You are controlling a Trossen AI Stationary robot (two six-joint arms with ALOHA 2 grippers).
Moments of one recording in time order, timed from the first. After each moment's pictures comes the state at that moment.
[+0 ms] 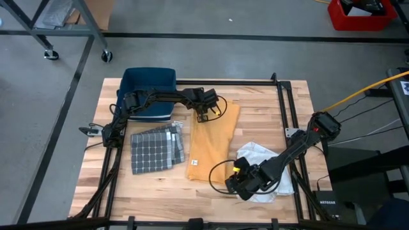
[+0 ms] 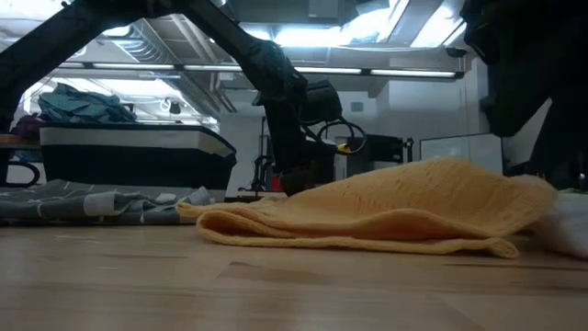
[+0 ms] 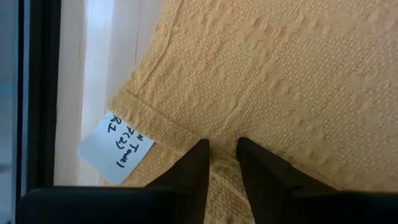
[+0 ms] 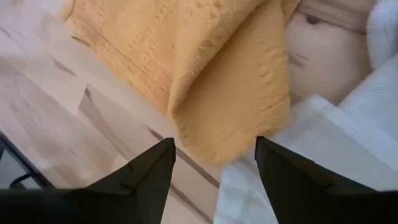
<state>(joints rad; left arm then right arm) 0.34 2.25 1.64 -0.64 -0.31 0.27 0.66 1.71 1.09 -0.58 0.33 1.72</state>
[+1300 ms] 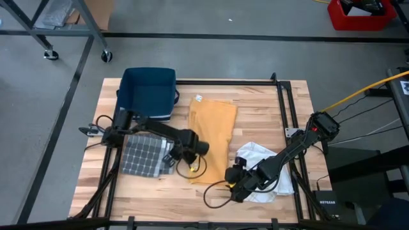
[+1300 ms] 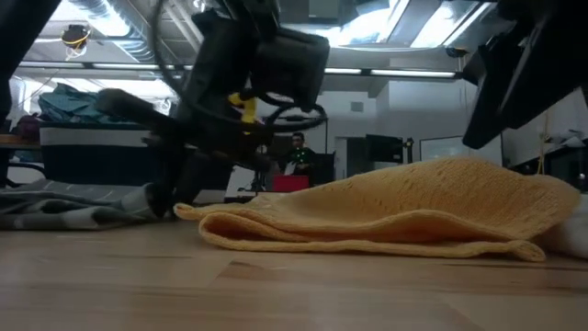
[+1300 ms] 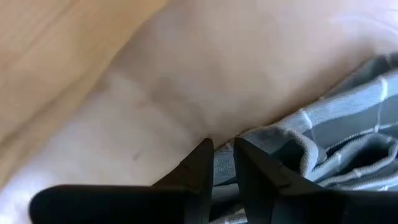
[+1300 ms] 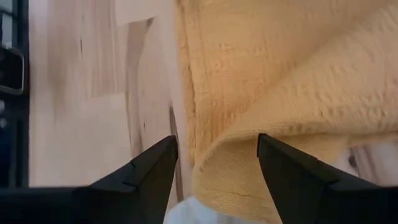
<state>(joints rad) -0.14 2.08 1.48 -1.21 0.02 0.57 0.64 1.72 1.10 -0.46 0.32 0.75</state>
